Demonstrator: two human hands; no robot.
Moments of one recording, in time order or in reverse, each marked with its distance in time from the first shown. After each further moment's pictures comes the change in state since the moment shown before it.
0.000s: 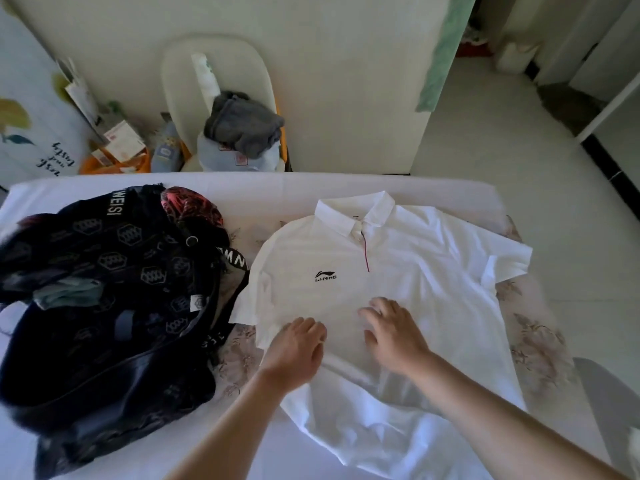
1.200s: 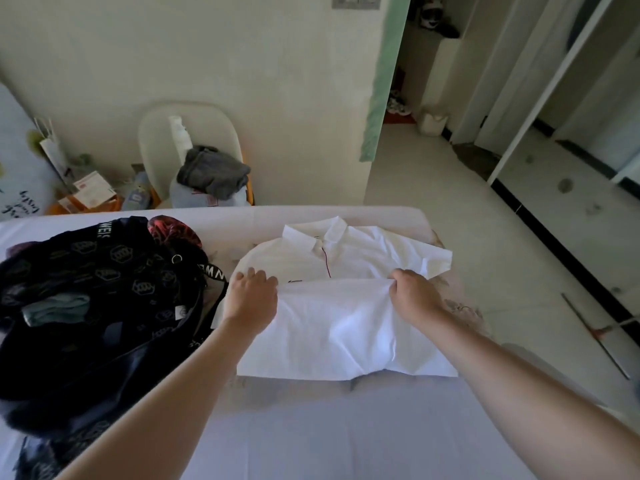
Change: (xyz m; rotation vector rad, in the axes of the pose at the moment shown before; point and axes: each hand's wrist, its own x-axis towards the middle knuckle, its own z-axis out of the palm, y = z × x) left_hand -0.001 0.033 -0.113 0.577 0.112 -0.120; right_hand -0.065 0.006 -0.136 -0.031 0.190 0.447
